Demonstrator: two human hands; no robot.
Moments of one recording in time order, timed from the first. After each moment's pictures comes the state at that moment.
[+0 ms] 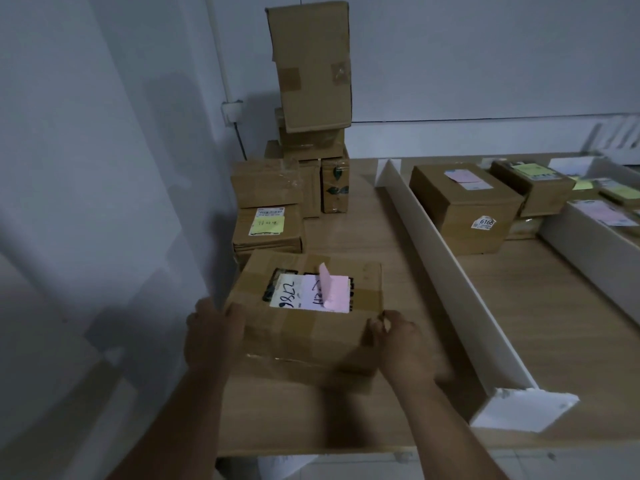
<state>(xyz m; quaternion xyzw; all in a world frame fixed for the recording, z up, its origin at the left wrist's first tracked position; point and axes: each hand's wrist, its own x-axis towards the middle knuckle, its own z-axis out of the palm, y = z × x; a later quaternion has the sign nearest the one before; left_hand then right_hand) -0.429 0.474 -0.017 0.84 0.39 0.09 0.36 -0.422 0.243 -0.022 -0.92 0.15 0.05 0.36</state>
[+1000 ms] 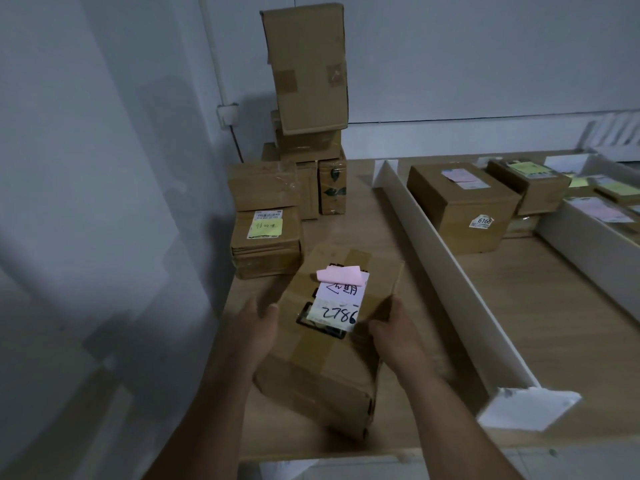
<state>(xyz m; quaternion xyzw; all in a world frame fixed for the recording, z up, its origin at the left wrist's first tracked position) -0.419 0.449 -0.014 0.91 0.25 -0.01 0.34 -0.406 0.243 -0.021 -0.85 0.14 0.07 0.50</state>
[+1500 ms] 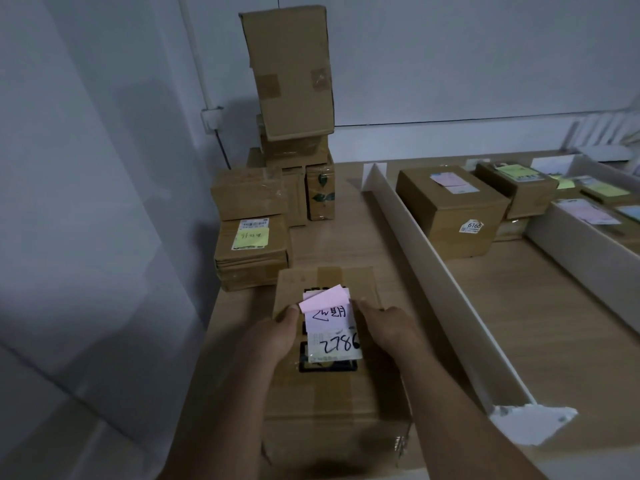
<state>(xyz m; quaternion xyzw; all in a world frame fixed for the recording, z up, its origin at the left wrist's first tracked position) -0.391 0.402 0.010 0.89 0.28 -0.15 0.32 -0.362 0.232 -0.002 -0.88 0.19 0.17 0.39</state>
